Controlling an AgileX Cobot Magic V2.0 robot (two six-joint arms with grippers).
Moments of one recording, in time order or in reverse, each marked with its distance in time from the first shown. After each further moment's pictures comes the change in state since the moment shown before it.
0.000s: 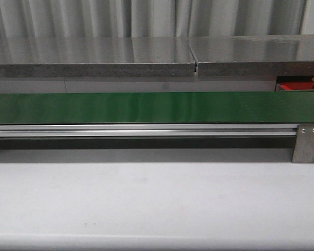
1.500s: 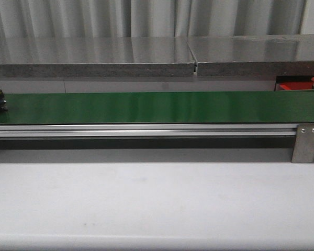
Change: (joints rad) left arm 0.045 0.177 0.042 0.060 -0.323 0.000; right arm 0.000 0.000 0.000 0.000 0.000 0.000
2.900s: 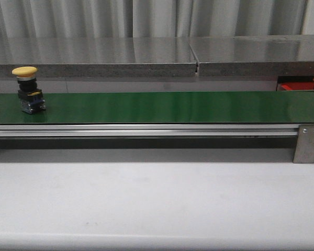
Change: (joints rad) left arm 0.000 -0.211 0.099 -0.029 0.004 0.041; right arm 0.000 0.000 0.000 0.000 0.000 0.000
